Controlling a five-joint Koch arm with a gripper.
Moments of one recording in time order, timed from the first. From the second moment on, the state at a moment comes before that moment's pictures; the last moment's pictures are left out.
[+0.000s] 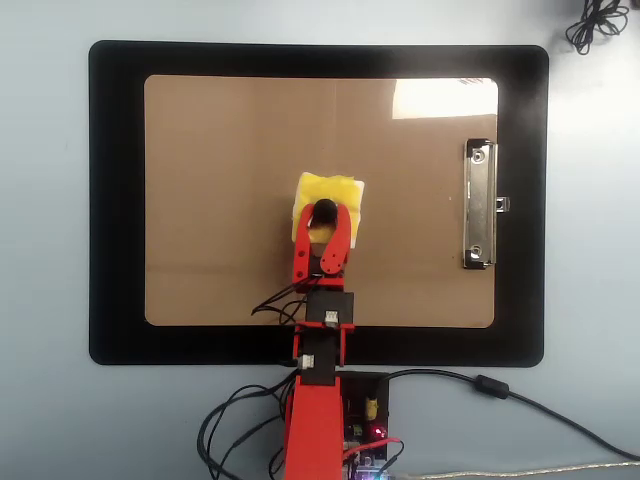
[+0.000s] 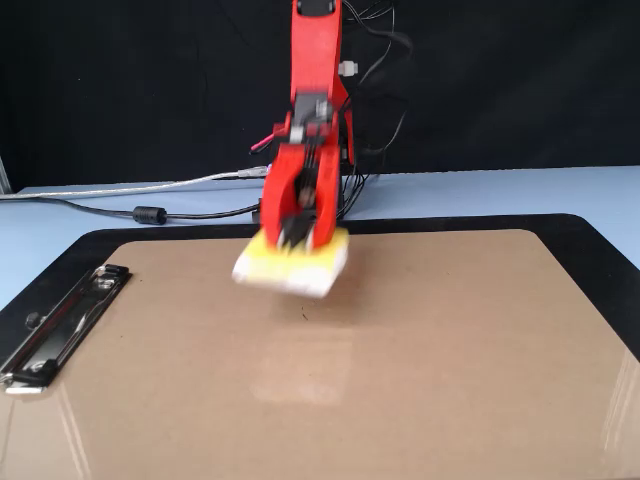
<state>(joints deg) -3.2 114.2 140.0 -8.9 -85.0</state>
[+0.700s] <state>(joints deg) -52.8 114.6 130.6 5.7 -102.8</state>
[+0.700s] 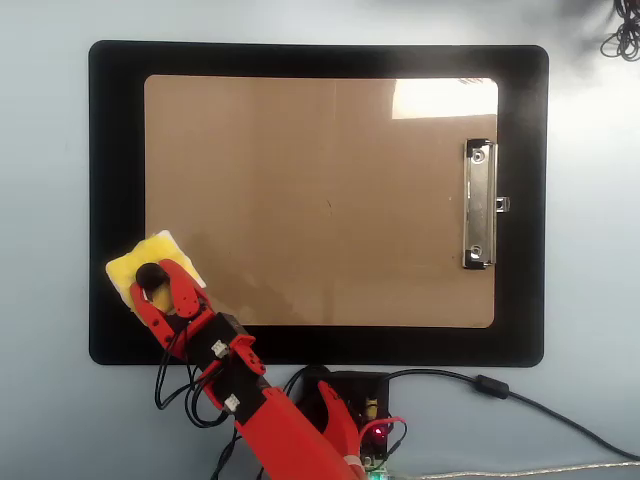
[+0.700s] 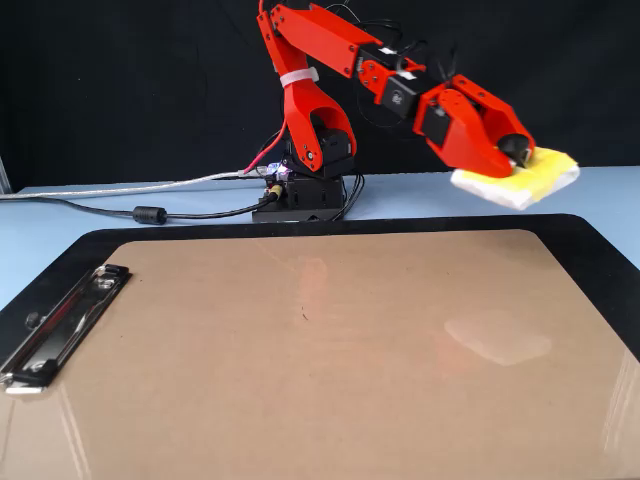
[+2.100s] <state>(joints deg) -54.5 132.3 152.9 -3.9 -100.5</state>
